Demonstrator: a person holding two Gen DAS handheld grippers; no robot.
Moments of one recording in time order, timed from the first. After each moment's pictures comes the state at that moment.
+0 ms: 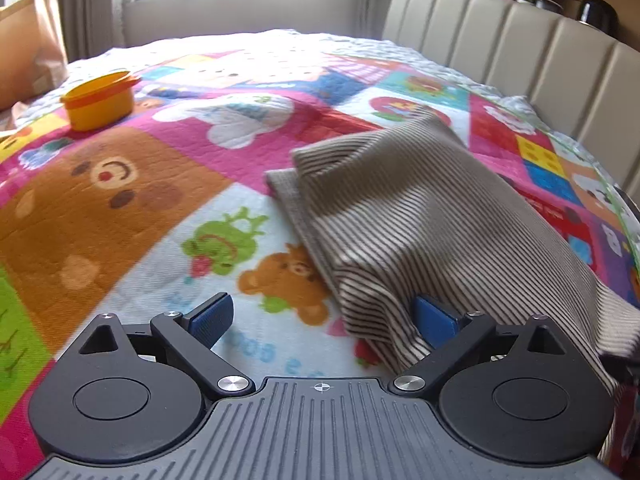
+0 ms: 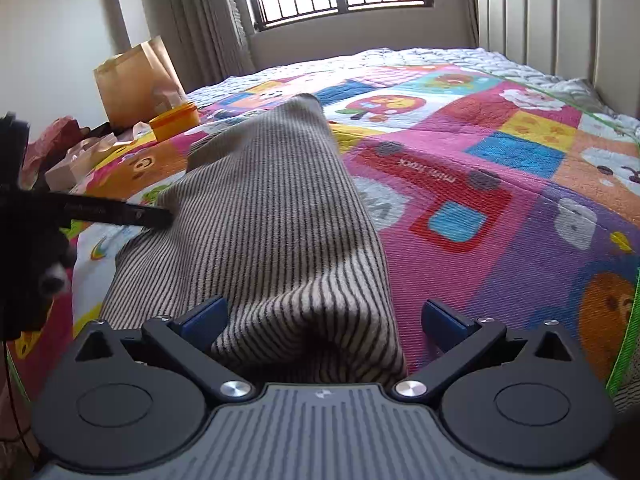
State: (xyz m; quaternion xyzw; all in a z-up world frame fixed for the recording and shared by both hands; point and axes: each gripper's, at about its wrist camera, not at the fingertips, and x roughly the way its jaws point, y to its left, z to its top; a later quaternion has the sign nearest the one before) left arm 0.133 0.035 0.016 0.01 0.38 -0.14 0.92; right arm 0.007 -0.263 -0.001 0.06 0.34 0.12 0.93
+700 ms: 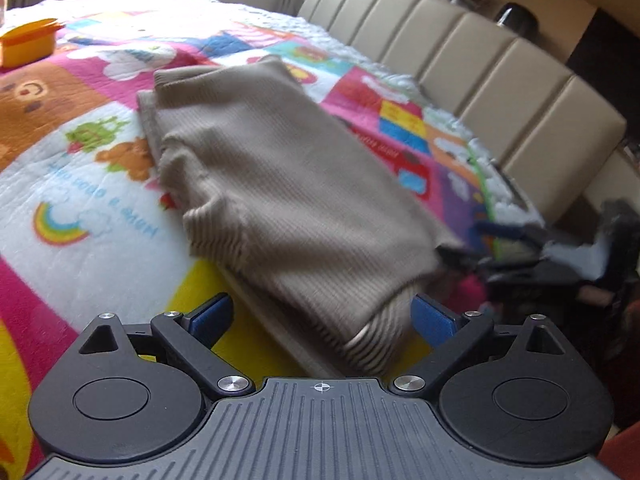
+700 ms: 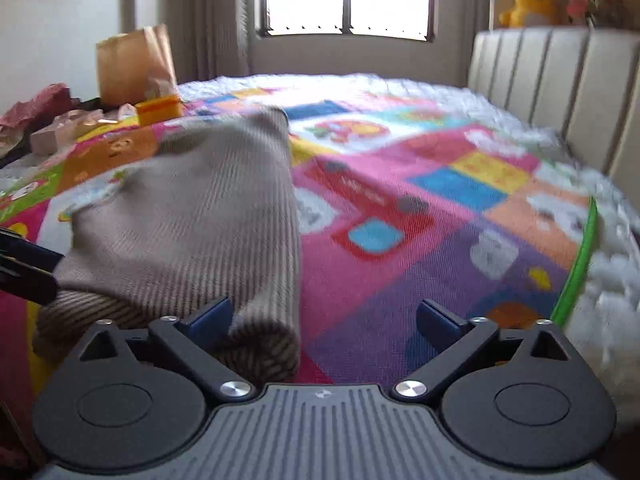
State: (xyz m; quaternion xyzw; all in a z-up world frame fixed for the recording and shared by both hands) left arm 0.025 -0.004 0.013 -0.06 0.41 -0.27 0.87; right arm -0.021 -0.298 0.017 -0.06 0.29 0.12 0.95
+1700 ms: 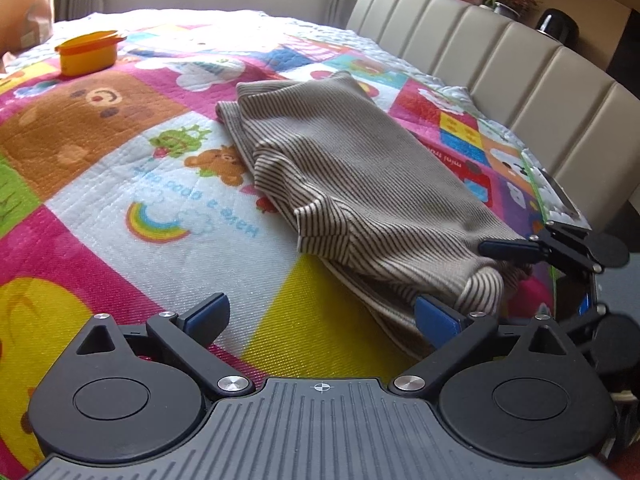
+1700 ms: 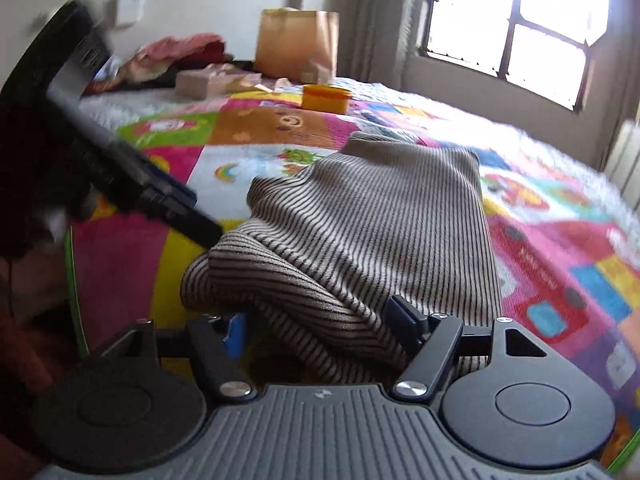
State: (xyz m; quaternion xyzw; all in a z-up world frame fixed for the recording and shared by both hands) left arm 0.018 0.031 0.023 -0.04 0.39 -0.22 0.89; right arm -0.032 -0.233 0.020 -0.10 0.29 0.30 0.90
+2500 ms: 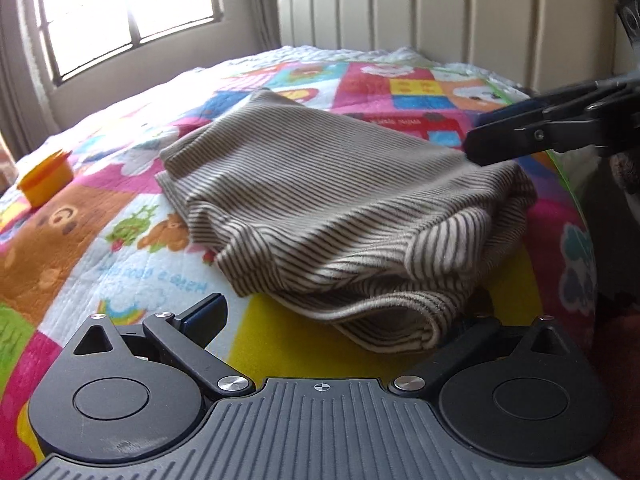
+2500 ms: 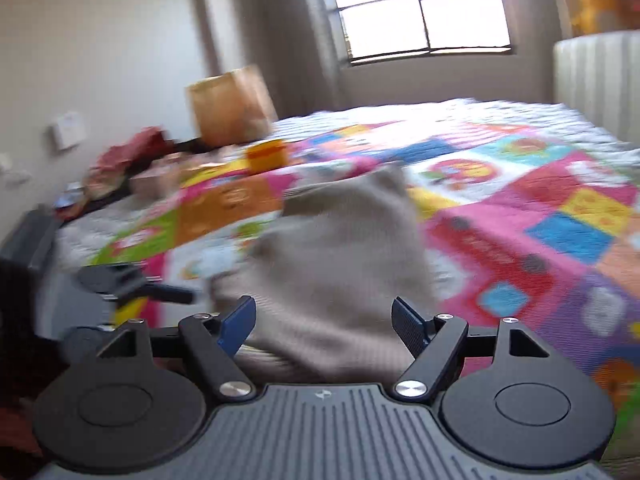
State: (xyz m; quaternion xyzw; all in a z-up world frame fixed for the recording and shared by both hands) left arm 0.007 -0.028 0.013 0.14 0.32 -0.23 0.91; right arm -0.009 -0.288 0.045 0.03 0.28 0.21 0.94
